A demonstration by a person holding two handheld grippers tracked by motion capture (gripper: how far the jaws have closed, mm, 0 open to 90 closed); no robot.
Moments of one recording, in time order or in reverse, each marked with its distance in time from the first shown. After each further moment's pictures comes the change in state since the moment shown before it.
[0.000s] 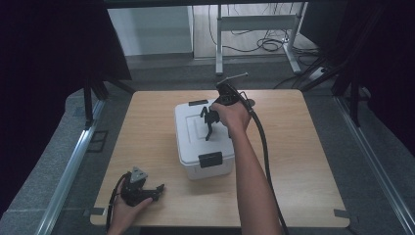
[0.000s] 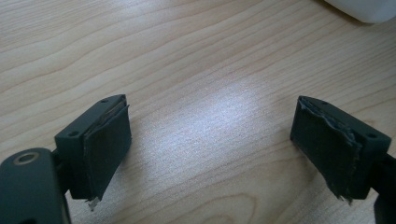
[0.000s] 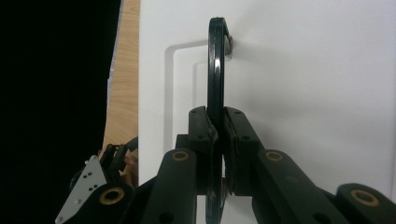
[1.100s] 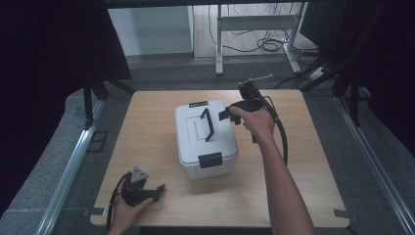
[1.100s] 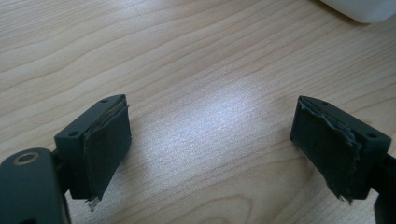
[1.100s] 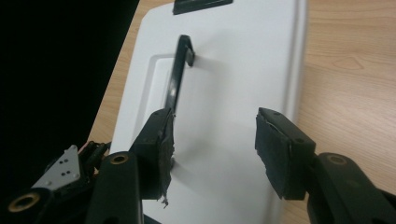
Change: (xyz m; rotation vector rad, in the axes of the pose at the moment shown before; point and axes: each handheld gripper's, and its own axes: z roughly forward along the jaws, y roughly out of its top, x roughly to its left) left arm -0.001 0.001 0.000 0.002 -0.003 0.005; right arm -0.047 -0.024 -0.044 -0.159 0.036 -0.149
